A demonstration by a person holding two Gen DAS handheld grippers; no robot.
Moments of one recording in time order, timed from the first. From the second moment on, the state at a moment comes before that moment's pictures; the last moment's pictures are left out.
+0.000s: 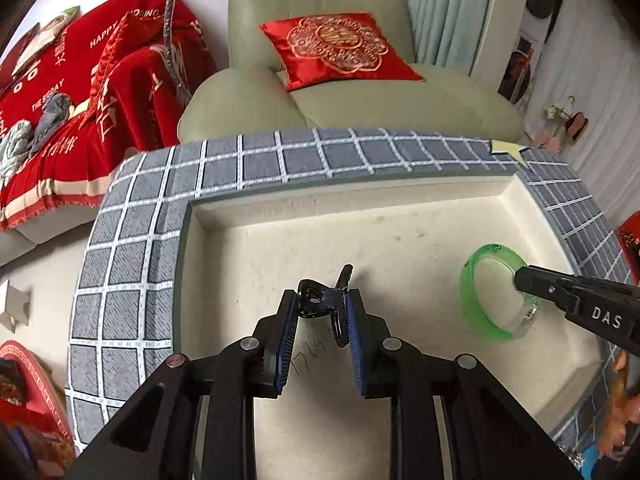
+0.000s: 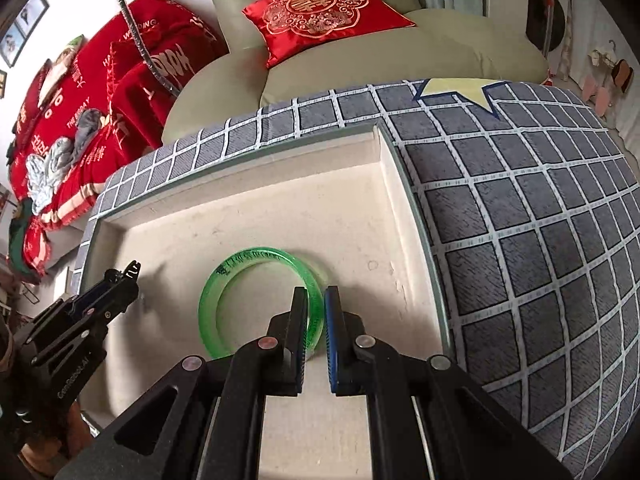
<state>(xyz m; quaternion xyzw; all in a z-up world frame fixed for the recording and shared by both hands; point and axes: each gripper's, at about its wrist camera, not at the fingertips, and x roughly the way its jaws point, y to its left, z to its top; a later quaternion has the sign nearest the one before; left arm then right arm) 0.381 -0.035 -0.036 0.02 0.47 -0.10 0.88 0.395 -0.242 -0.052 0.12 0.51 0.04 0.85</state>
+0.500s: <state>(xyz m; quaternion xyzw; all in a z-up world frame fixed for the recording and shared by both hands) 0.377 -0.034 -0.033 0.01 0.47 -0.08 0.88 0.375 -0.234 -0.020 0.11 0.48 0.06 0.87</state>
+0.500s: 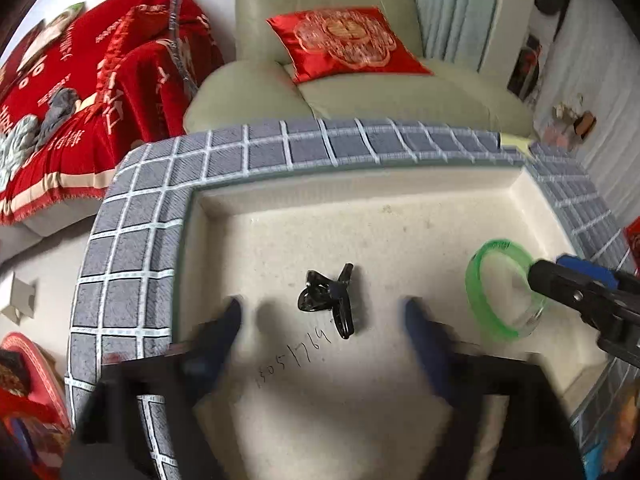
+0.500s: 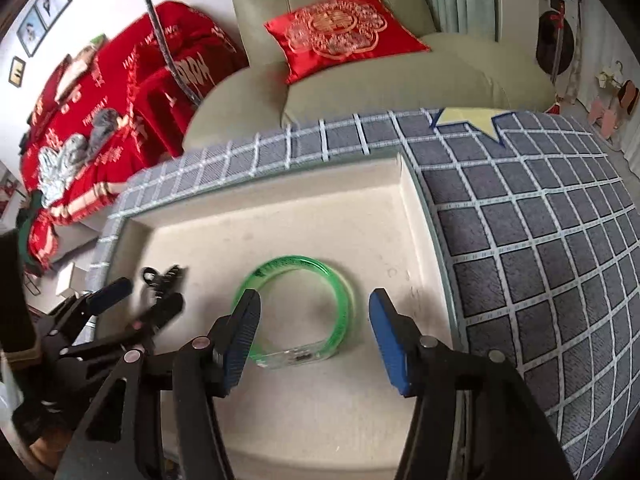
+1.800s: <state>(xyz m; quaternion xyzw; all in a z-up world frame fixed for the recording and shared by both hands) 0.175 0.067 -0.024 -0.04 0.47 -0.08 0.88 0.212 -0.241 -0.022 0.05 0.49 0.09 0.86</state>
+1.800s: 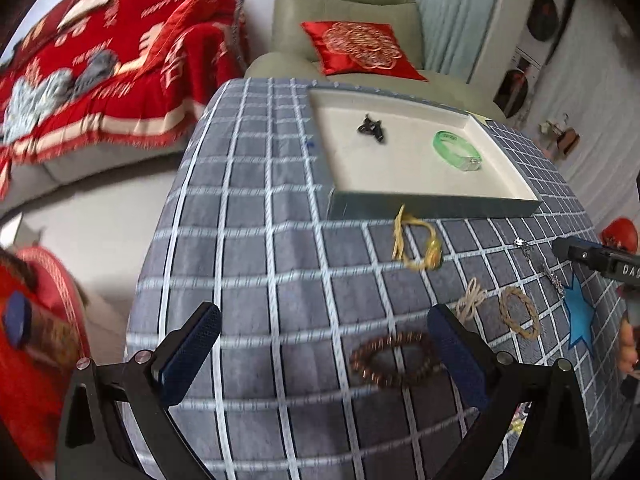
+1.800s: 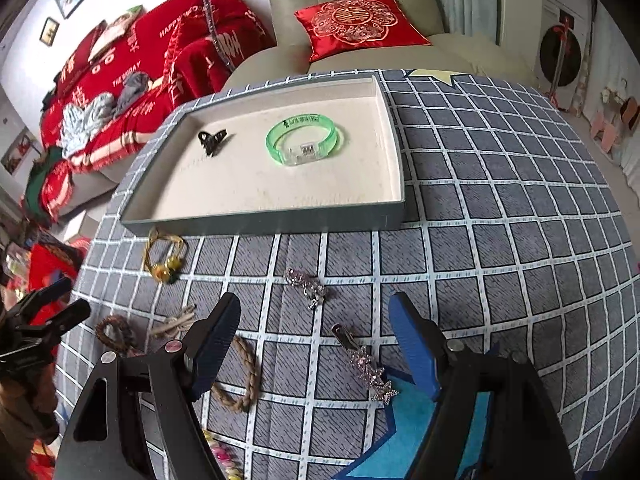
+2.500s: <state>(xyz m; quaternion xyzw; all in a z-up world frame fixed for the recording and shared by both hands) 0.157 0.052 -0.050 -0.14 0.51 -0.03 0.85 0.235 -0.222 -0.055 0.00 0.51 0.10 0.86</state>
